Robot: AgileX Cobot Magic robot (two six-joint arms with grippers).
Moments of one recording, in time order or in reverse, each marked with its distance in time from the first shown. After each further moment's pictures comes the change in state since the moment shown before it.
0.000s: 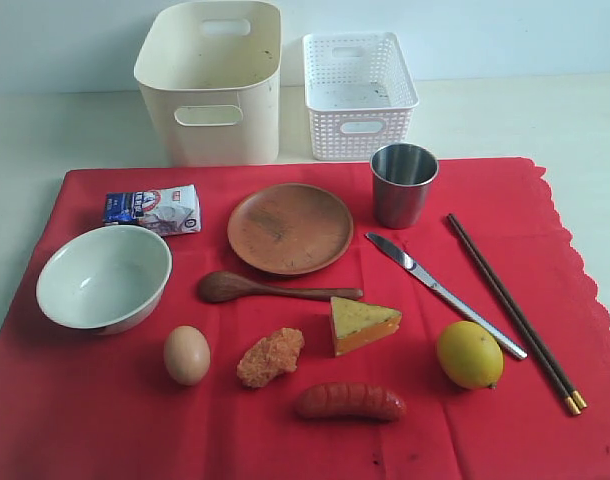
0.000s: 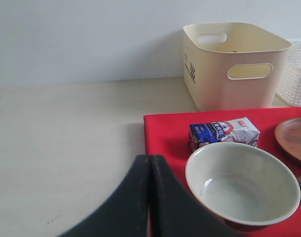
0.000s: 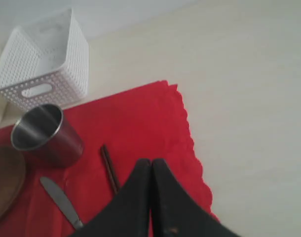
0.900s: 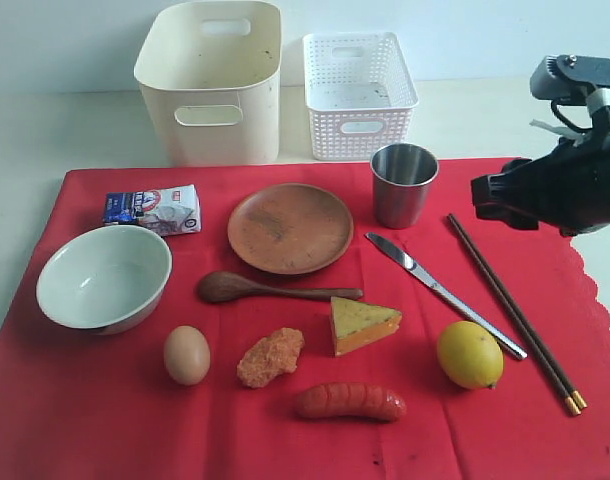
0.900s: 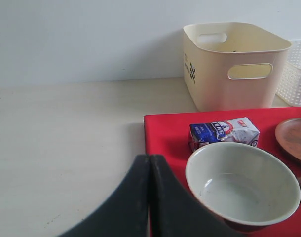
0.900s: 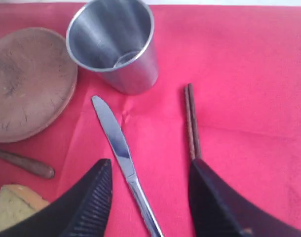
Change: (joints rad) left arm 0.000 0.000 0.000 0.000 0.000 0.000; right arm 0.213 0.581 -0.282 0.357 0.123 -0.508
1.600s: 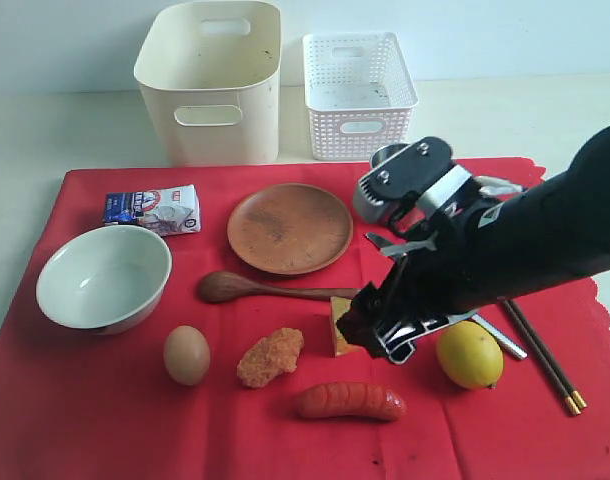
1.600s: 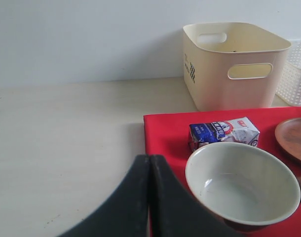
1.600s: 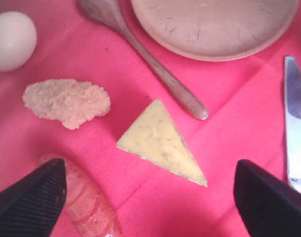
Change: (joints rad) left arm 0.000 0.000 0.000 0.000 0.000 0.000; right arm 0.427 0.093 0.000 -0.071 0.007 -0.162
